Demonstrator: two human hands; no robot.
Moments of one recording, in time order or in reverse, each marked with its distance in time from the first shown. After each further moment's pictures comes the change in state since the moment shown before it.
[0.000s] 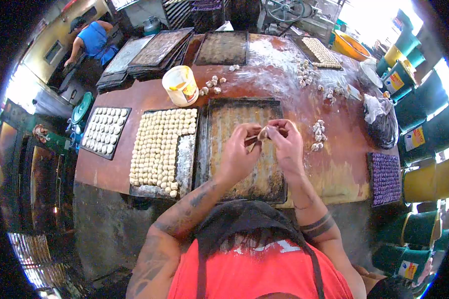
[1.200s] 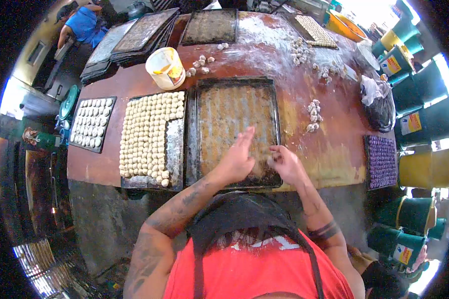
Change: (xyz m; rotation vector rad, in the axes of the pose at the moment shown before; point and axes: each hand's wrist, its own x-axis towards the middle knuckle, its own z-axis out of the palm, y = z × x) left_hand -0.057 -0.072 0.012 0.393 -0.411 -0.042; right_hand -0.071 0.053 -0.070 -0.649 -0.332 0.383
